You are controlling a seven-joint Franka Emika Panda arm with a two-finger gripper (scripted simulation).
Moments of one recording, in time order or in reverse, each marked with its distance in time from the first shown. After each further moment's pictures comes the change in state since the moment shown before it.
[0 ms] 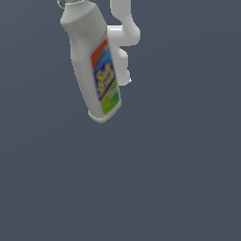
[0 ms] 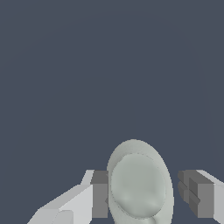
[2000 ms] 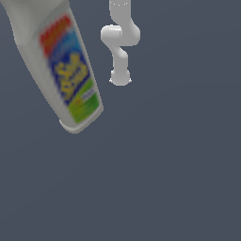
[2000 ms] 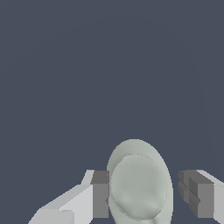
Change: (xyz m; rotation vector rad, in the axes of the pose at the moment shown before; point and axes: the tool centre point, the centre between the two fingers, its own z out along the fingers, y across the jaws) arm 0.078 -0.021 -0.008 0.003 0.015 0.010
